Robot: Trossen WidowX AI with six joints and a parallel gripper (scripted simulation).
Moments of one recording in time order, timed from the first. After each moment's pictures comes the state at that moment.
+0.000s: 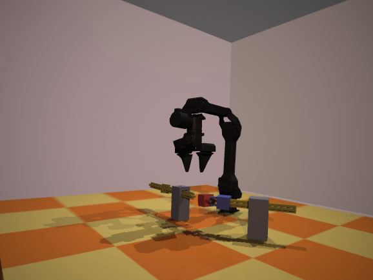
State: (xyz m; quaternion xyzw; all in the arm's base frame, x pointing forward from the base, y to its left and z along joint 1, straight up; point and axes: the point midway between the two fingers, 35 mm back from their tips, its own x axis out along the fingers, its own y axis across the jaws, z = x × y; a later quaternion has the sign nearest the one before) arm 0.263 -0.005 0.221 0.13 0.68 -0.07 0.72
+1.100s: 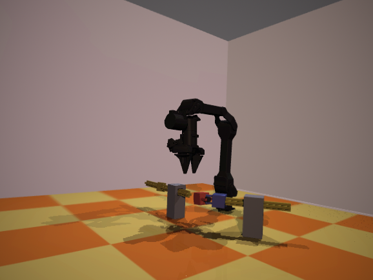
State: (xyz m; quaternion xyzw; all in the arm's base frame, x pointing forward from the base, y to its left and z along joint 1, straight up) arm 0.264 -0.005 0.210 0.45 0.57 -0.38 0.57
